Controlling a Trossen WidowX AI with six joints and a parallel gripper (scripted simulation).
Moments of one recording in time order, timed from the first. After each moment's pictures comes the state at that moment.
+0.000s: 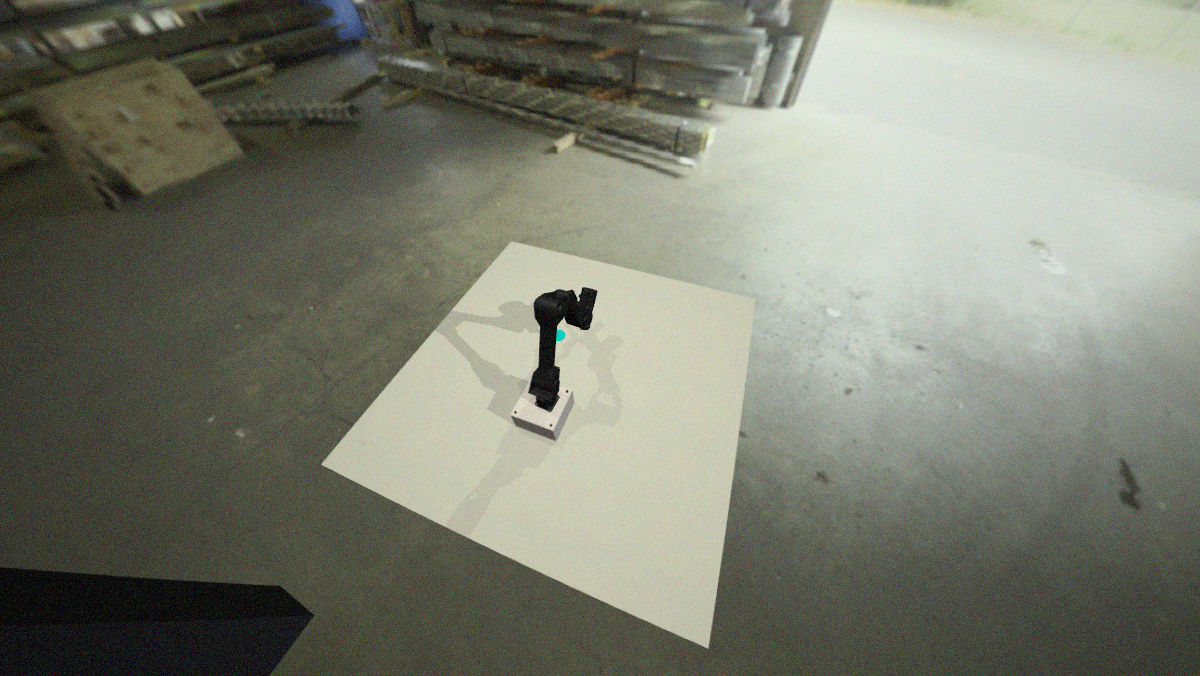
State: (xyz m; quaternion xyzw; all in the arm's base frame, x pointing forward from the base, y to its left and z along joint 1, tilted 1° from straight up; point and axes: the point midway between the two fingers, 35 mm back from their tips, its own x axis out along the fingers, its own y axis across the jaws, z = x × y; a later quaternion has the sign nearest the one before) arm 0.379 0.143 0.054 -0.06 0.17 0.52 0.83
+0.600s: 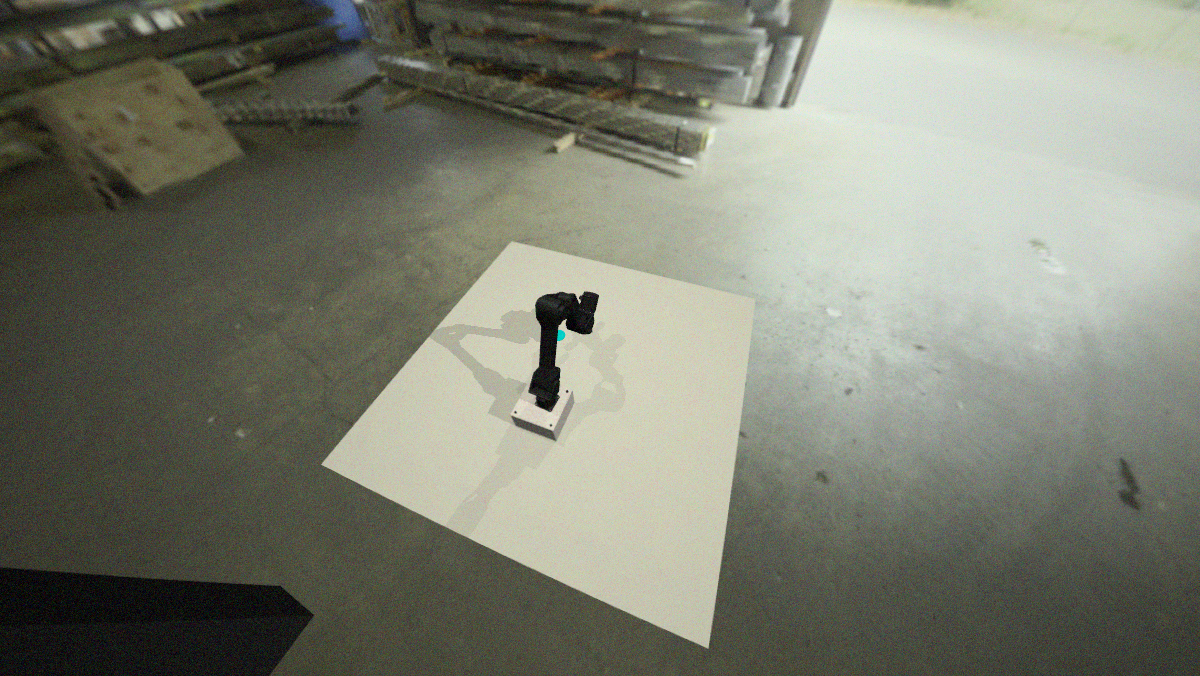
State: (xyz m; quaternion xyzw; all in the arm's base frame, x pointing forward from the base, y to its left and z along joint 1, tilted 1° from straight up) arm 0.366 0.135 0.060 -0.04 0.13 0.54 0.83
